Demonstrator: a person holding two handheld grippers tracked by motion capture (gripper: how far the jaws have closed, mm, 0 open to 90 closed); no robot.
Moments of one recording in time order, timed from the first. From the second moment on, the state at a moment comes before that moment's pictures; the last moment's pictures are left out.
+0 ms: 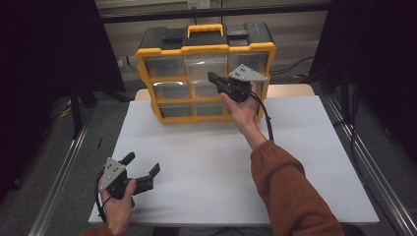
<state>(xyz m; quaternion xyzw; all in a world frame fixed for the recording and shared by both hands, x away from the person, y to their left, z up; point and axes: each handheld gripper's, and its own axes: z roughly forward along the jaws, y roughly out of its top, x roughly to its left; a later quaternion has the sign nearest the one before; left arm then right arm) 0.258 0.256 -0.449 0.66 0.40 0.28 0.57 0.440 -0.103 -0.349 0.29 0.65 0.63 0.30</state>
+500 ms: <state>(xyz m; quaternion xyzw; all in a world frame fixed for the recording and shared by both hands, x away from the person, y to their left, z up) 0.258 0.256 -0.449 0.67 0.40 0.28 0.57 0.447 -0.102 -0.348 0.30 0.65 0.63 0.30</state>
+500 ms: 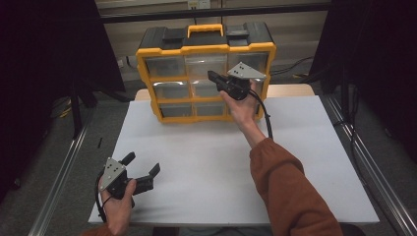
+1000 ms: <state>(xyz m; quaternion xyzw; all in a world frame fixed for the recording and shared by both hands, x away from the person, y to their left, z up) 0.258 0.256 -0.449 0.66 0.40 0.28 0.57 0.455 -0.101 -0.346 0.30 0.65 0.62 0.31</state>
